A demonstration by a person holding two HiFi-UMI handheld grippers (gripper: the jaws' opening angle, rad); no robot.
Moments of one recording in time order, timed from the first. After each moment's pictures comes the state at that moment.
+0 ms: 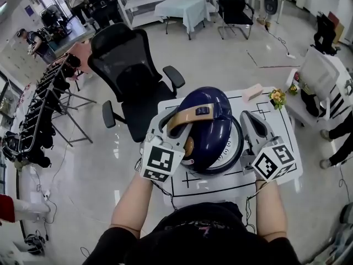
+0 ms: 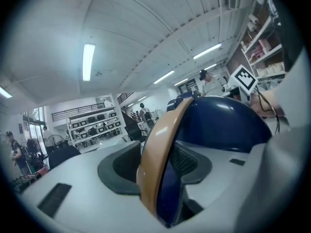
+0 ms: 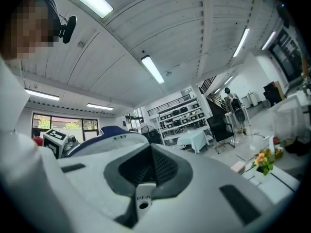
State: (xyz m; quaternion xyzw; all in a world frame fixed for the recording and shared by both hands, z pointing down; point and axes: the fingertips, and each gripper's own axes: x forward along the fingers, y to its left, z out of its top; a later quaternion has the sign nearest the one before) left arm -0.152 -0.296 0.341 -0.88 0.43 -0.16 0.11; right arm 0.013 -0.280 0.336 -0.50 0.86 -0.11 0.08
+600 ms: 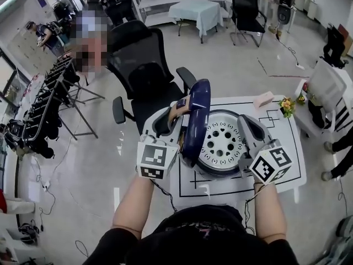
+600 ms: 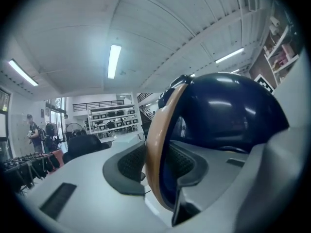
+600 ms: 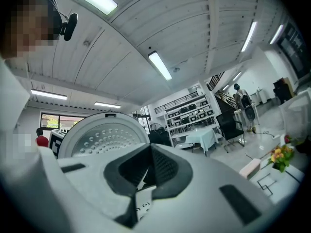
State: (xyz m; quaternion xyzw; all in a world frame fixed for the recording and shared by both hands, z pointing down) left arm -0.235 -0.300 0.335 -0.84 0.53 -0.11 0.06; right arm -0.046 -0.279 0.336 -0.46 0.88 -0.11 0.07
